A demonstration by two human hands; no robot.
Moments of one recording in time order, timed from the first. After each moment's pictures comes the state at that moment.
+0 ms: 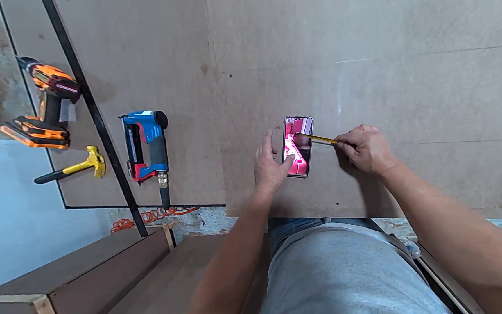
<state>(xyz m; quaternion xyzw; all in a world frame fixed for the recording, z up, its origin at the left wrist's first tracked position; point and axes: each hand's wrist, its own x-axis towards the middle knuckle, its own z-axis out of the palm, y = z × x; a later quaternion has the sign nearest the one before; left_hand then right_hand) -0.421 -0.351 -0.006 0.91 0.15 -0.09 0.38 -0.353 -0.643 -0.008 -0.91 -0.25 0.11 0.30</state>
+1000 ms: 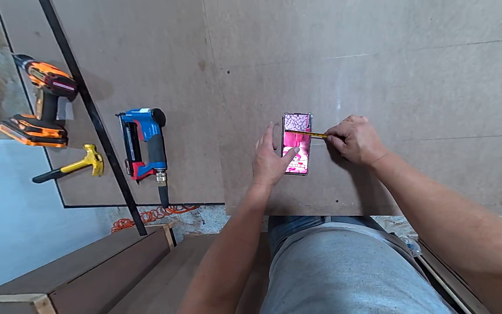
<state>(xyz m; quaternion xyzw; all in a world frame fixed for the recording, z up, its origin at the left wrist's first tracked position) -0.405 -0.352 0.001 0.91 0.13 -0.13 0.36 -0.338 -0.621 -0.008 -0.91 -0.27 0.13 0.27</state>
